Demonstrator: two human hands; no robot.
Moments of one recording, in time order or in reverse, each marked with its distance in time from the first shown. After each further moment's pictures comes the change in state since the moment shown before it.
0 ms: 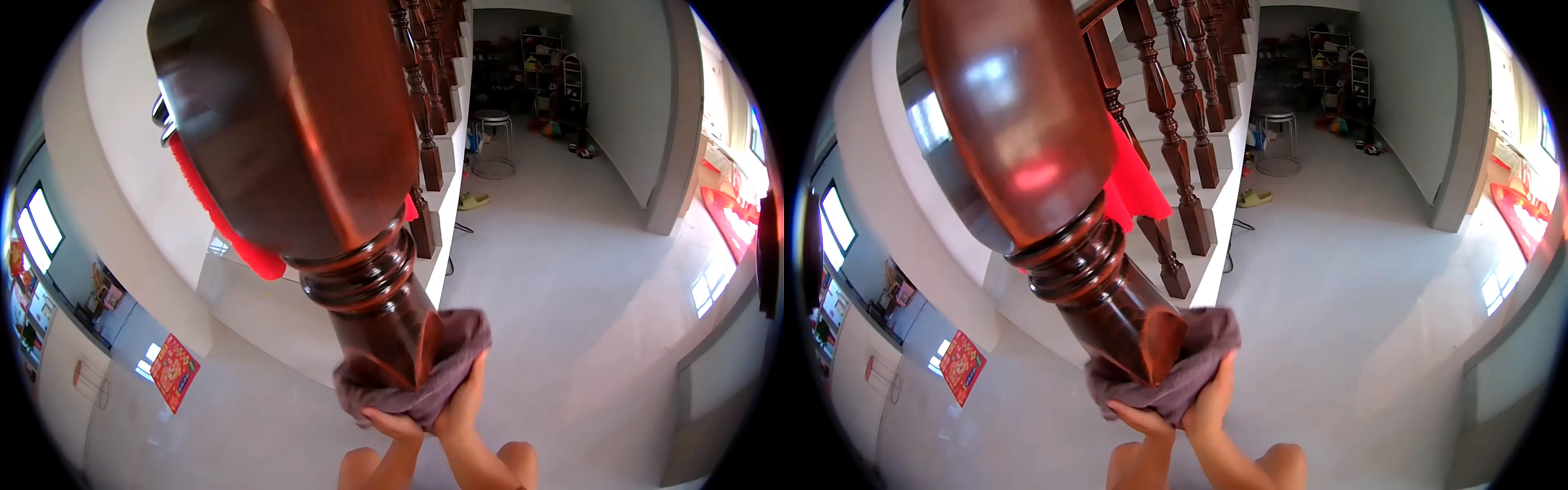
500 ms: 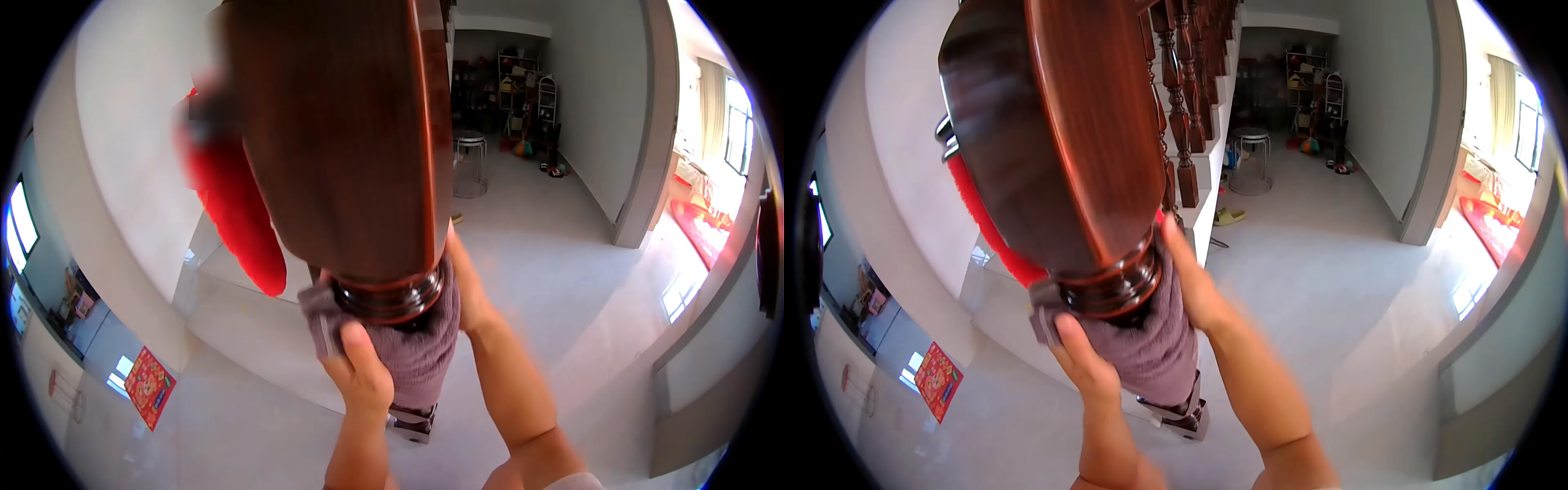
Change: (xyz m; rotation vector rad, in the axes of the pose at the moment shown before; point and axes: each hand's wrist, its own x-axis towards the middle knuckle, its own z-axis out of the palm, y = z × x) left_hand 0.105 0.137 0.098 0.236 -0.529 0.519; right_hand 0.058 -0.046 0.173 -0.727 -0.640 0.132
